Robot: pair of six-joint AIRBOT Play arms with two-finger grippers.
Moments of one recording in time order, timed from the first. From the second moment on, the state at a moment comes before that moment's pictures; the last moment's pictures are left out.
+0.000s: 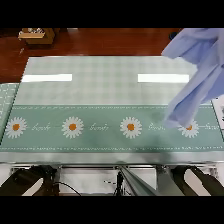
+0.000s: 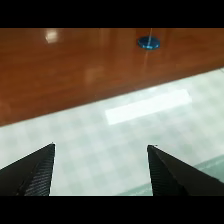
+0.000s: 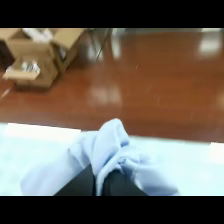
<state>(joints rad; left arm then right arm) -0.36 -0.74 1.84 1.52 -1.42 -1.58 -0.37 -0.94 1.73 -0.85 1.30 1.31</state>
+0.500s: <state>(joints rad) -0.36 -0.74 1.84 1.52 -1.49 -1.59 0.21 -1.18 1.45 -1.00 1.20 1.46</state>
